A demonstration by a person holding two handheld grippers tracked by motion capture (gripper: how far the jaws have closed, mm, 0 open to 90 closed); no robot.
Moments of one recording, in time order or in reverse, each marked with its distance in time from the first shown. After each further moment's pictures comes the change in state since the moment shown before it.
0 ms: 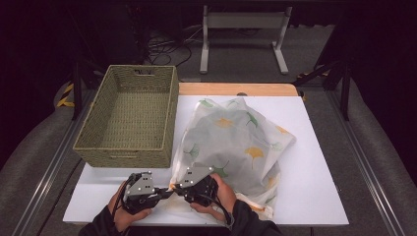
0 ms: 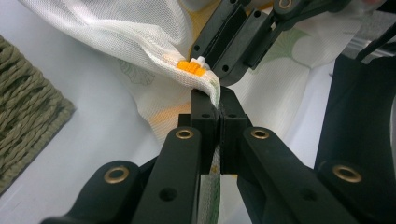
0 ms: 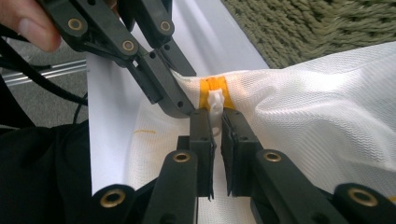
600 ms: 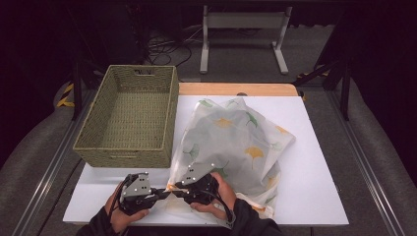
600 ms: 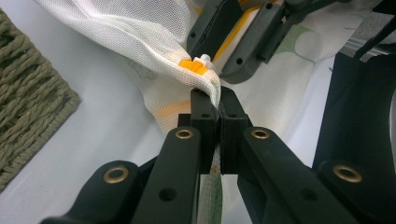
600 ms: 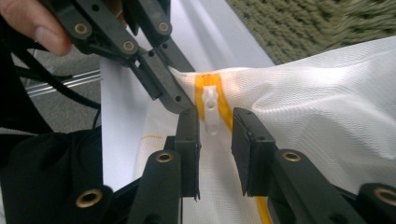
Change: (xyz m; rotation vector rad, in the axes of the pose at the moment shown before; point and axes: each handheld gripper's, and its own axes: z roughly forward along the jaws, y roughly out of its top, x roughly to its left) left arm 0.002 -0.005 -0.004 -0.009 -0.009 -0.010; right arm -0.006 -0.002 0.001 -0.022 0.072 0.040
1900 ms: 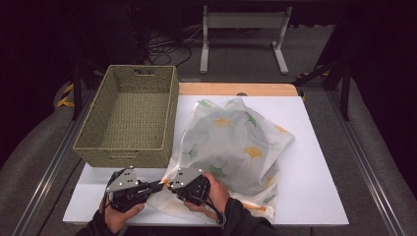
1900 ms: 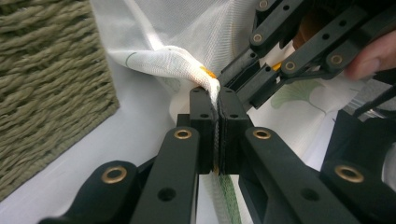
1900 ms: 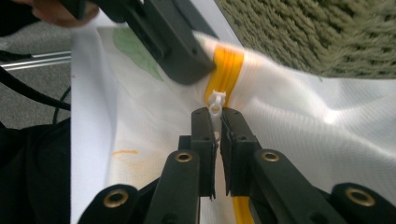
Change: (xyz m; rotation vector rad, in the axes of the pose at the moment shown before) left arm 0.008 -0.007 -0.020 -0.155 0.080 -0.157; right arm 0.011 0.014 0.013 0.036 -0.120 -0.109
